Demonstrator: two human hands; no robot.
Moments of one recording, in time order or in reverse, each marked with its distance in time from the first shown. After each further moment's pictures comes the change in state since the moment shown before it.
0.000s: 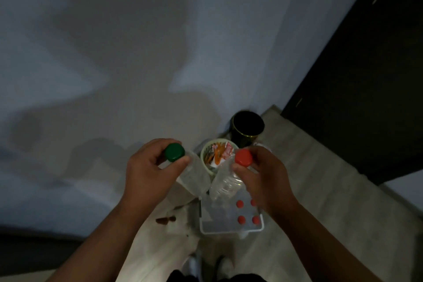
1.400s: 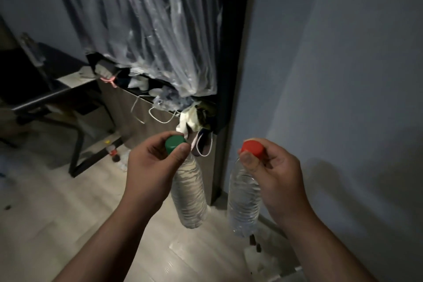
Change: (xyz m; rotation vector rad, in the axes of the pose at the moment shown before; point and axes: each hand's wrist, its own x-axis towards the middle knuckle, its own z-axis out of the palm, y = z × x) left_hand -0.312 0.194 -0.058 0.078 1.326 -0.106; right_hand -0.155 -0.136 0.039 0.597 -1.223 -0.677
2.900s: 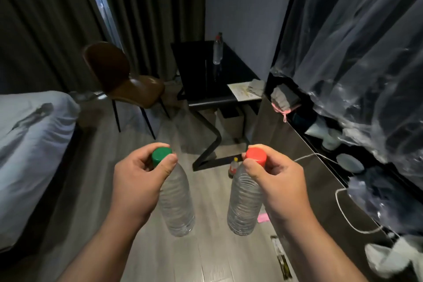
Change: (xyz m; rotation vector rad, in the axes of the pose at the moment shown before) left_hand 0.236 -0.054 -0.486 0.316 0.829 -0.037; right_hand 0.228 0.045 0.581 0.266 -0.638 0.085
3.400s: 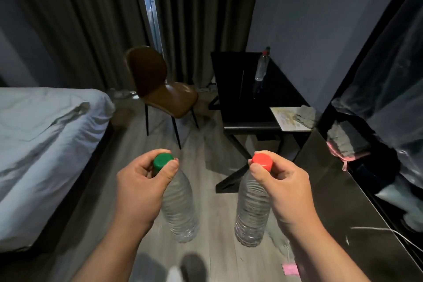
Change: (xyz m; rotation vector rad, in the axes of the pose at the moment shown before) left_hand 0.163 -0.051 -0.028 -0.019 0.212 -0.032; right_hand 0.174 0.040 0.111 -0.021 -0.168 0.034
